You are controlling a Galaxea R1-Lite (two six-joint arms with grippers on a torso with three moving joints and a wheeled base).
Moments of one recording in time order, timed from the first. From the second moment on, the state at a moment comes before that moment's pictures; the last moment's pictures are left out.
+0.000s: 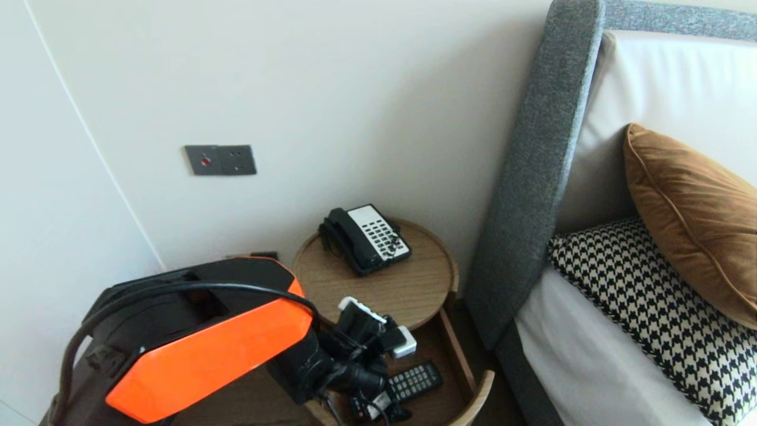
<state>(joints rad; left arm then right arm) -0.76 2.42 -1.05 -0.49 -0.32 0.30 0.00 0.00 0.00 0.00 0.00 -0.01</state>
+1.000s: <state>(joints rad) -0.66 1.76 -0.59 -0.49 -0.19 0.06 0.00 0.00 0.00 0.00 0.00 -0.01</state>
